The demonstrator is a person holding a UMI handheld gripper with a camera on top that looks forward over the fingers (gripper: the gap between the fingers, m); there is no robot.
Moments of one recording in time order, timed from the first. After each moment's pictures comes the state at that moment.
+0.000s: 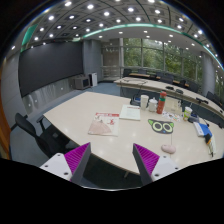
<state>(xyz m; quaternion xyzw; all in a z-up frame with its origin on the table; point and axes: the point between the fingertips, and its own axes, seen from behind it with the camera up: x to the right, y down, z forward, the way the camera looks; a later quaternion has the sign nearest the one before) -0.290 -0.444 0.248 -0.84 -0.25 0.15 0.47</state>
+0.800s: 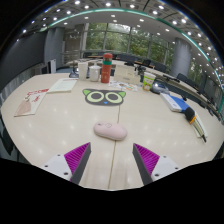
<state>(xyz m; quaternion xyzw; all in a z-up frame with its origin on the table) -0.034 -0.223 0.029 -0.89 -0.12 -0.02 0.43</state>
